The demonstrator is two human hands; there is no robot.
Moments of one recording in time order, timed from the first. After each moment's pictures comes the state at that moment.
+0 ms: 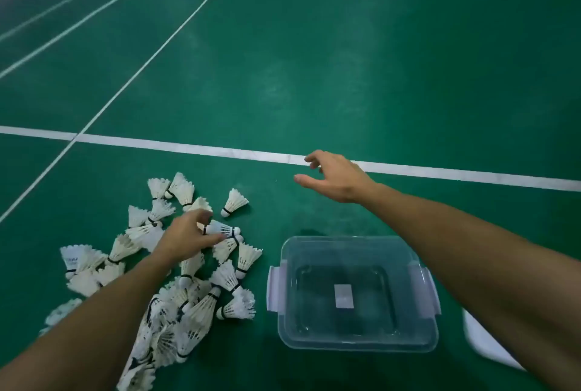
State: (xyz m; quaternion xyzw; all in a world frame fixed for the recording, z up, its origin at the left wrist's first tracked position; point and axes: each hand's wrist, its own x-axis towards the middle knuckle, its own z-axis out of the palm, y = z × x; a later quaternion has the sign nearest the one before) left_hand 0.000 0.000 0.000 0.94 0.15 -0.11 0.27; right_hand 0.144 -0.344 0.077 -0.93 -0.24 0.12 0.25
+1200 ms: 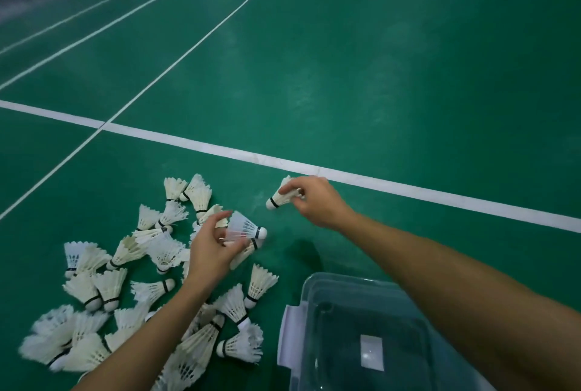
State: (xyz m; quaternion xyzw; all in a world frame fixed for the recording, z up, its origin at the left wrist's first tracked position) left_hand 0.011 -0.042 -0.030 0.82 0.26 0.09 0.51; right_hand 0.180 -0.239 -0.001 -0.88 -0.28 0.13 0.35
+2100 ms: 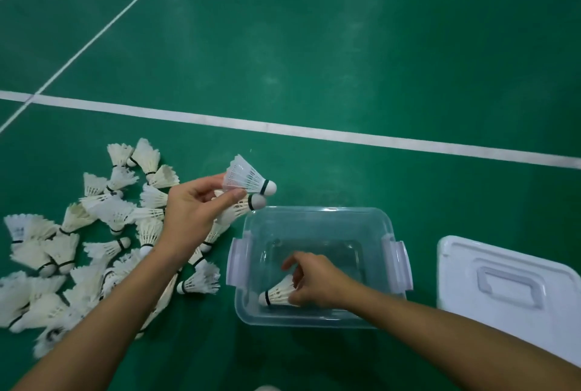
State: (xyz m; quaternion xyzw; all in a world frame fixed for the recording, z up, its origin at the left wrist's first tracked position) left_hand -0.023 -0.153 0.047 0.77 0.11 0.09 0.62; right_hand -0.026 -0.398 -0.055 -0.85 -0.20 0.38 0.30
